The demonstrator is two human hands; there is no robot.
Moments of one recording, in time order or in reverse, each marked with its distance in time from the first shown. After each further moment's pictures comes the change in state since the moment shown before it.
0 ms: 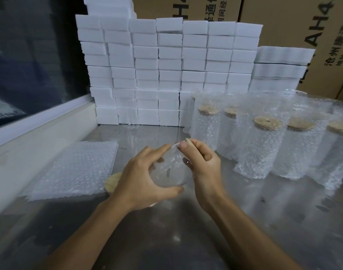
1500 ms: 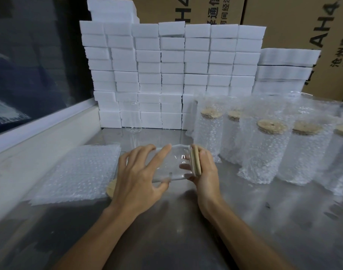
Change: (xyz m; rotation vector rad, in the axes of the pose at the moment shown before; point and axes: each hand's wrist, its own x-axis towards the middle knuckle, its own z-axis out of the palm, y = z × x) left_hand 0.003 -0.027 0.012 0.624 0.257 0.237; right_hand 0.013 0.031 -0.006 -0.031 0.066 0.068
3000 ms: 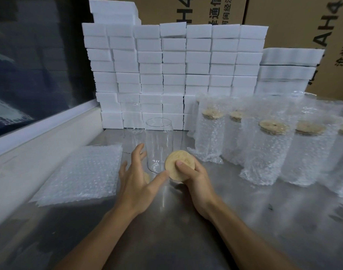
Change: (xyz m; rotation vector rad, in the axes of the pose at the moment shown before) left_hand -0.005 0.002 0.008 -0.625 -0.146 -0.584; right_hand 0.004 0.010 0.001 0.044 -0.265 0.171
